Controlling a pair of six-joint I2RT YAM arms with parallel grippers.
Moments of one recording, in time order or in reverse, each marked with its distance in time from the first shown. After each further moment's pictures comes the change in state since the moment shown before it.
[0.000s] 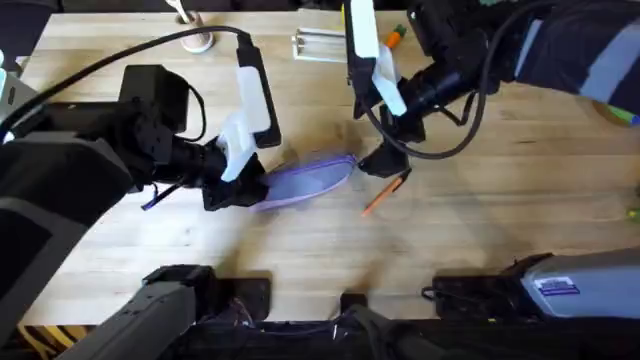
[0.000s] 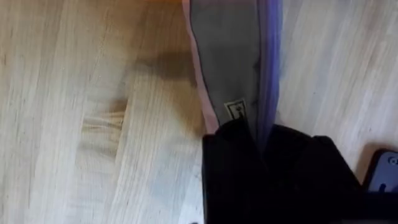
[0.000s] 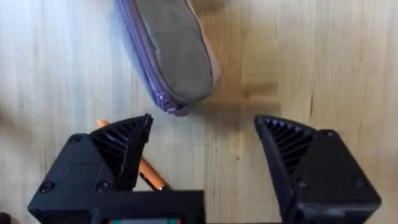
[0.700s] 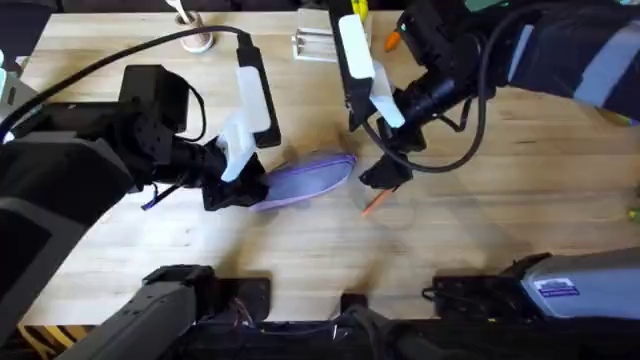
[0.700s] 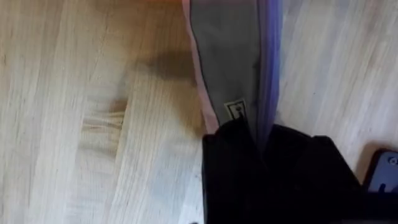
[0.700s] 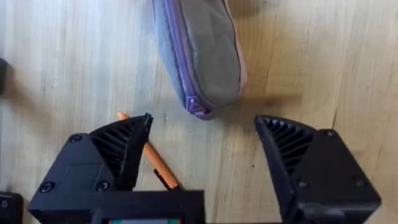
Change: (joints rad) left arm 0.000 0.000 0.000 0.000 0.000 0.000; right arm 0.039 0.000 0.000 -0.072 -0.009 -0.086
